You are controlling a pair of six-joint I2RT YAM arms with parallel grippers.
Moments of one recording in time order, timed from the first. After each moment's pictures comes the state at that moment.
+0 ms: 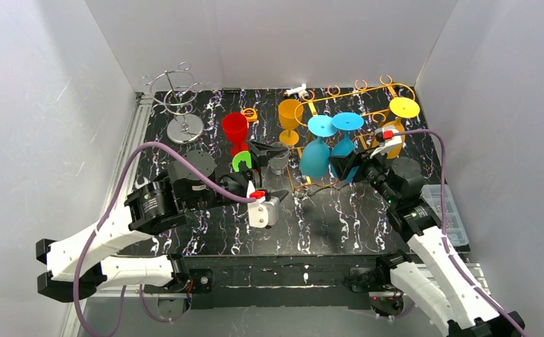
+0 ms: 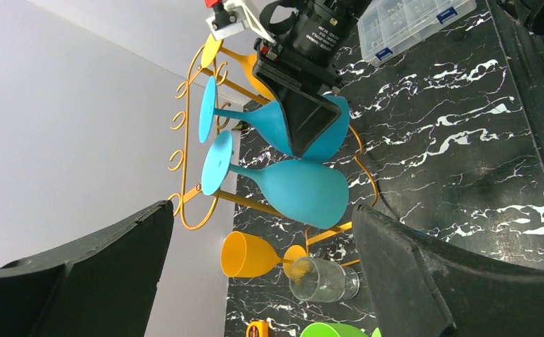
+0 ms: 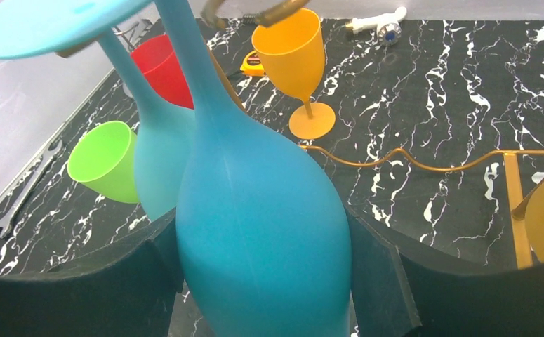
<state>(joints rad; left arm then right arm) -1.18 1.01 1.35 -0.49 0.13 0.91 0.37 0.69 0.63 -0.04 -0.16 0.28</state>
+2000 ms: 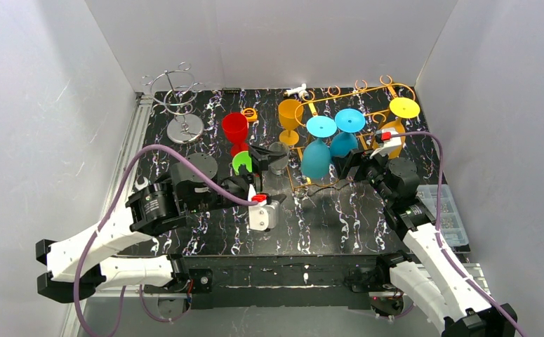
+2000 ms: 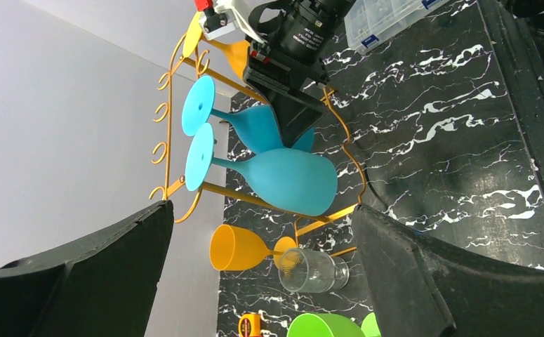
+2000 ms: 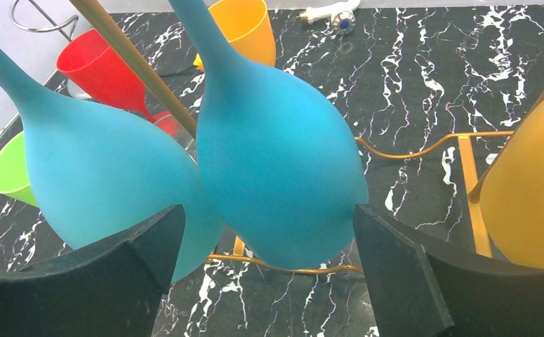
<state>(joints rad) -1.18 0.99 1.32 -0.51 0.14 0.91 0.33 0.74 0.56 0.05 -0.11 0.24</state>
